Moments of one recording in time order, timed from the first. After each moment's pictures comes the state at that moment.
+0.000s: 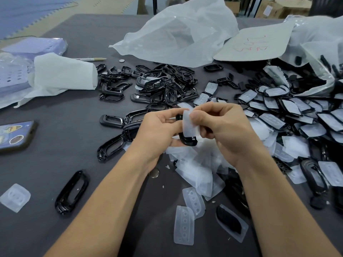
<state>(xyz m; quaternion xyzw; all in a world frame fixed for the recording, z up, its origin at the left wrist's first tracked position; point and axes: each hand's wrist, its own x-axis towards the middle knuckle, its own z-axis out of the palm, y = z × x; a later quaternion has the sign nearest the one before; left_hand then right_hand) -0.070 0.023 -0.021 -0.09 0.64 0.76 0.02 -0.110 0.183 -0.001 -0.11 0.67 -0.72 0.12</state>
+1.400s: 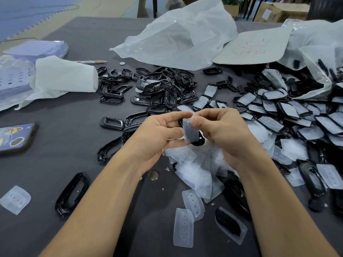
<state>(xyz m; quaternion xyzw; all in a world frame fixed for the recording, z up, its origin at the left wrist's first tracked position) -0.072 0.013 -0.024 -0.04 0.57 0.81 0.09 -0.110 0.184 0.000 -0.07 0.73 -0.66 0.13</state>
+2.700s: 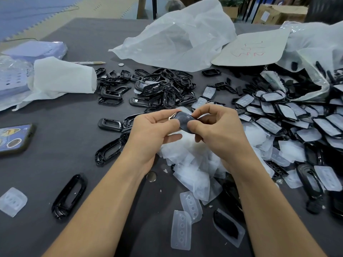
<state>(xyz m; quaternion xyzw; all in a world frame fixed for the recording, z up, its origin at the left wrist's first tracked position) -0.068 0.021 -0.017 -0.13 0.61 0.78 -0.04 -0.109 0.180 -0.006 -0.09 0.79 -0.60 0.05</state>
